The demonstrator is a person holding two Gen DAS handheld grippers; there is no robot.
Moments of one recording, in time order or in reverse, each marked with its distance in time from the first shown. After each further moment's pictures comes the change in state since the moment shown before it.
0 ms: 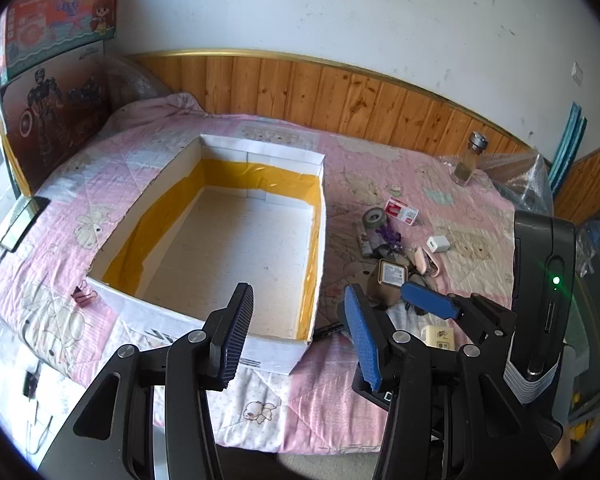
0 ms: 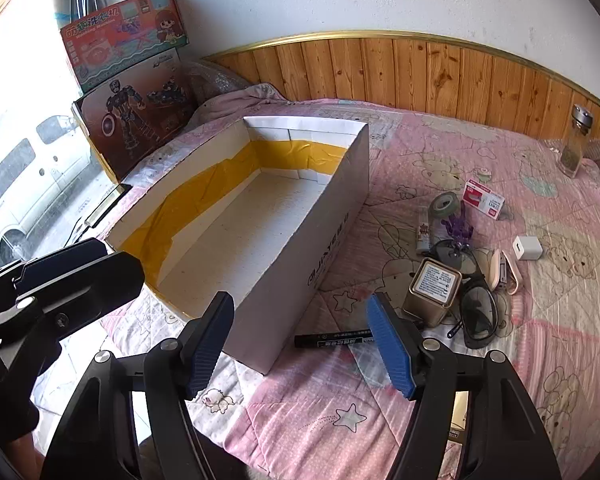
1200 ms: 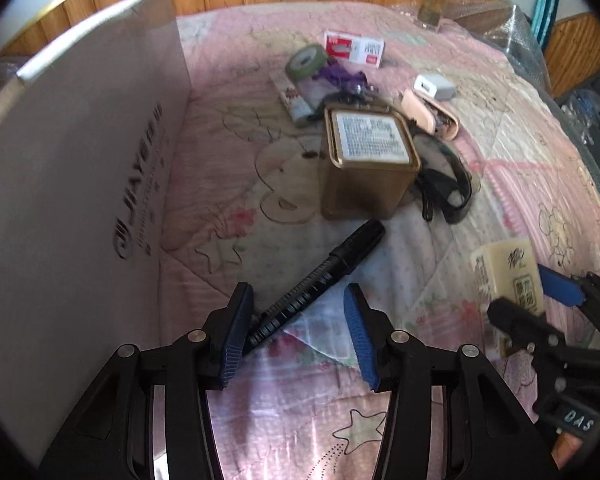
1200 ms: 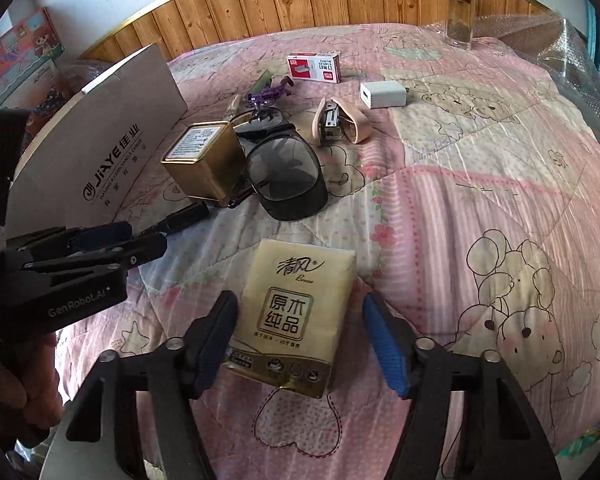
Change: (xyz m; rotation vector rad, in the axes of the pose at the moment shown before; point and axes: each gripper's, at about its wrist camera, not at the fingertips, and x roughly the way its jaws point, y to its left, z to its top) left arm 0.210 -0.083 -0.062 0.294 0.370 -0.092; right arm 0.030 -0.159 -0.102 0.254 0.171 -0.241
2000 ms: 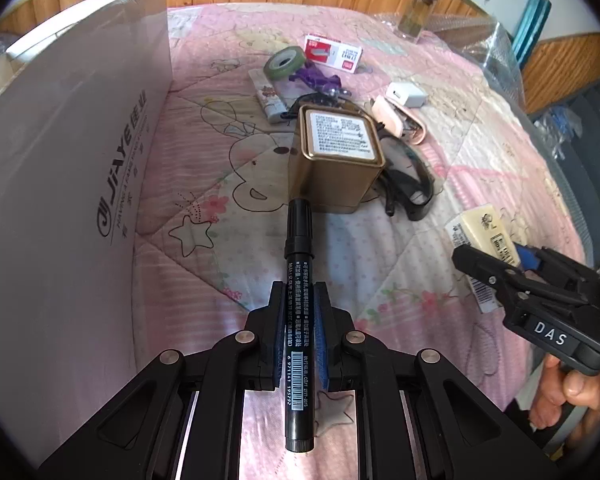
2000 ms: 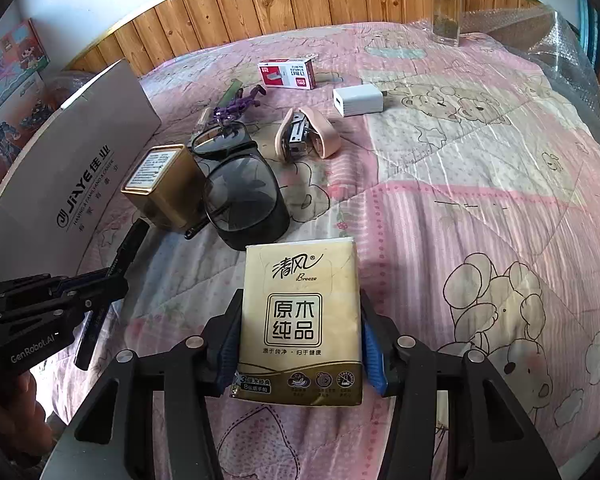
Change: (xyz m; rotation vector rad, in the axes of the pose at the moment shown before) left arm -0.013 0.003 -0.005 -0.036 -0.029 -0.132; right arm 0.007 -0.020 0.018 0.033 -0.014 -0.015
